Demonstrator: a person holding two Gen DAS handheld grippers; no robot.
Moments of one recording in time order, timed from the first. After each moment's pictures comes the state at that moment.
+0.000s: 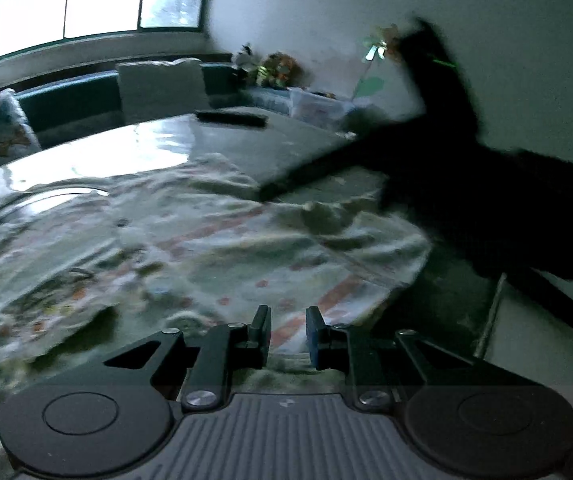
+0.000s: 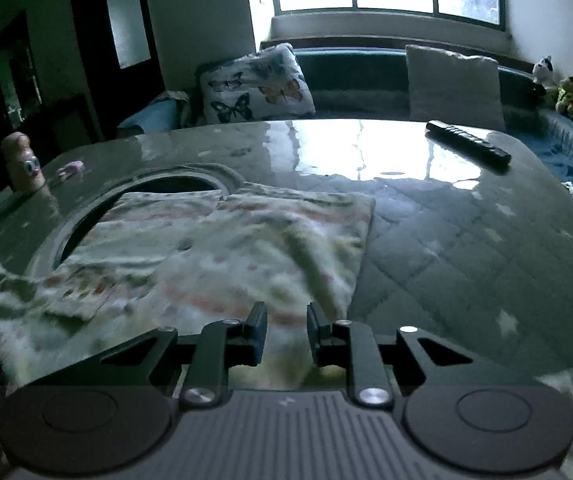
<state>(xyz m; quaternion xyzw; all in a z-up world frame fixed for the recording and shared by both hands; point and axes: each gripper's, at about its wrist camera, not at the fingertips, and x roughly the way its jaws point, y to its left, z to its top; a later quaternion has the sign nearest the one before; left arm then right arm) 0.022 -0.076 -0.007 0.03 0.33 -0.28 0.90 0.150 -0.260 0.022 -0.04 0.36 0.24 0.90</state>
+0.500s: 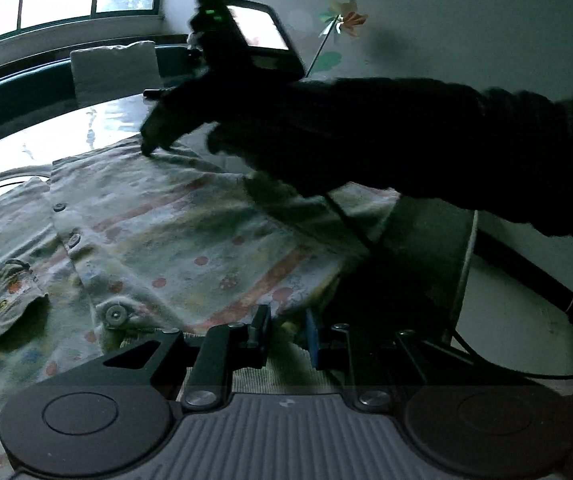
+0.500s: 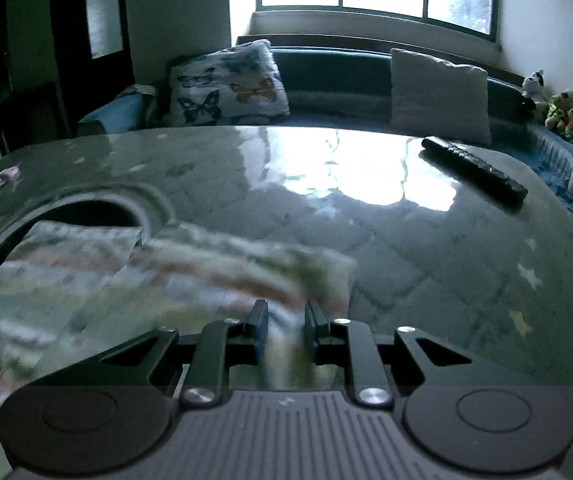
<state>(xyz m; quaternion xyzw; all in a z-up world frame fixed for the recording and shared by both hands) 0.021 -0.090 -0.021 0.04 0.35 -0.33 0.88 0.257 -0.223 -0.006 -0.07 0.35 0.20 0.91</state>
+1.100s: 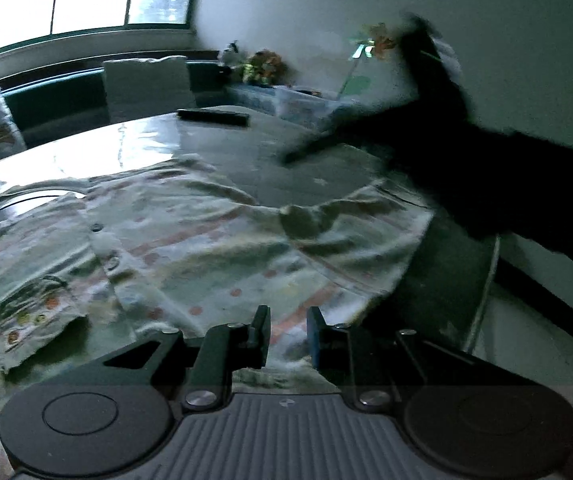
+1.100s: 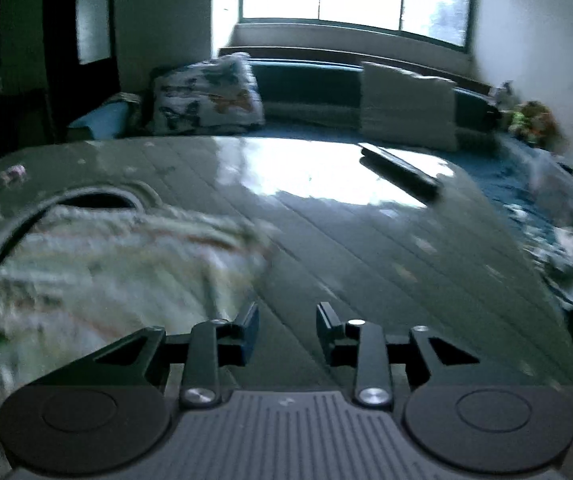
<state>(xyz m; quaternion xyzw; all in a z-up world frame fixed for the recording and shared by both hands) 0.028 -0.082 -0.001 0.02 0.33 -0.28 0.90 0.158 -0.312 0.036 -0.08 0.34 0.16 0.92</state>
